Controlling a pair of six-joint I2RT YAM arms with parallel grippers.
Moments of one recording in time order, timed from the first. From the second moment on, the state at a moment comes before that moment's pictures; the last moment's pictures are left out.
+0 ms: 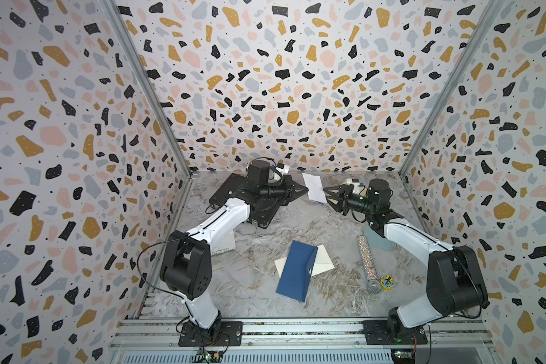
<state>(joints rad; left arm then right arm) -0.43 1.73 1.41 -0.04 0.86 -1.11 0.26 1.53 0.98 0.36 -0.80 1.48</state>
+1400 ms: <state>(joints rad) -0.46 1.77 1.40 0.10 0.85 -1.23 0.35 1.57 0.97 0.52 -0.77 1.59</state>
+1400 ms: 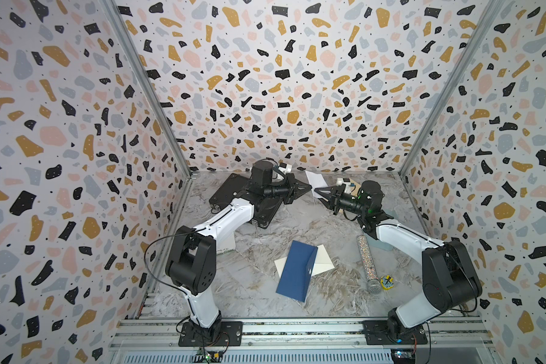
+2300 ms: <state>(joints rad) -0.46 1.77 1.40 0.06 0.80 -1.32 0.35 1.52 1.29 -0.34 -0.65 0.73</state>
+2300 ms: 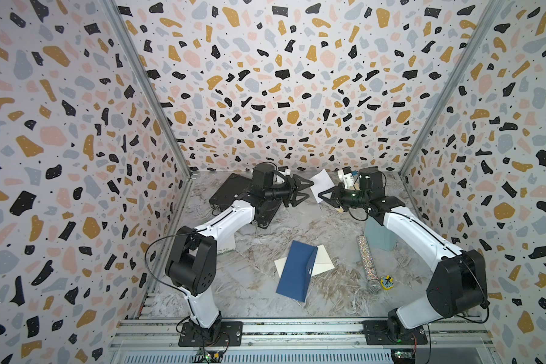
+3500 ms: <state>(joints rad) -0.49 1.78 1.49 -0.46 0.83 -1.22 0.55 1.18 0.91 -0.20 -0.08 -0.86</state>
